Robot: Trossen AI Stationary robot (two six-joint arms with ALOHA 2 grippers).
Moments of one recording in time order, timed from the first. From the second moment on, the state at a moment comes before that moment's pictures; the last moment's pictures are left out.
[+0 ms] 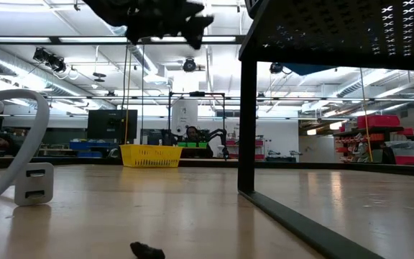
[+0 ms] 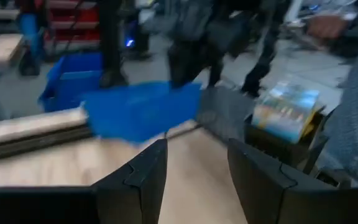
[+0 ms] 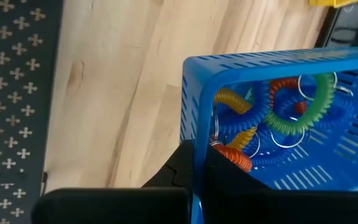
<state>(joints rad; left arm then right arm) 0.46 1.47 1.14 0.05 0.94 0.24 0.51 1.57 1.58 -1.57 0.46 0.16</state>
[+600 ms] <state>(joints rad) 0.37 1.62 1.16 0.21 0.74 0.07 0.66 1.57 1.58 -1.57 0.30 0.12</state>
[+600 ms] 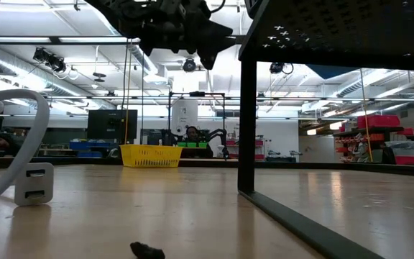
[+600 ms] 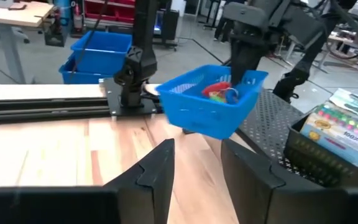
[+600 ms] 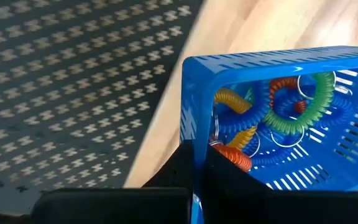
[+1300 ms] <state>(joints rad) 0.37 1.62 1.16 0.20 0.66 0.07 0.93 1.57 1.58 -1.57 0.18 0.36</state>
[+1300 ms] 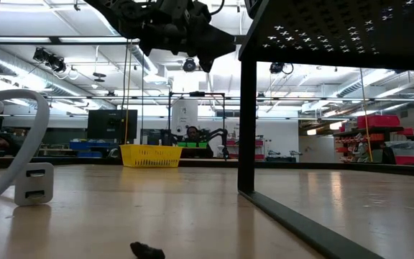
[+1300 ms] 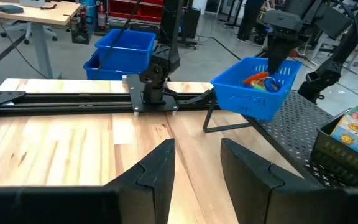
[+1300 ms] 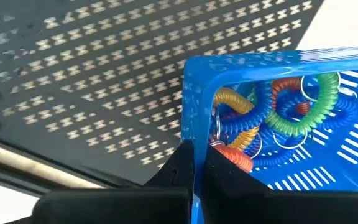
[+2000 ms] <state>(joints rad) 0.39 1.62 1.16 0.20 0.62 0.07 1.07 1.63 1.58 -1.43 0.10 0.45</state>
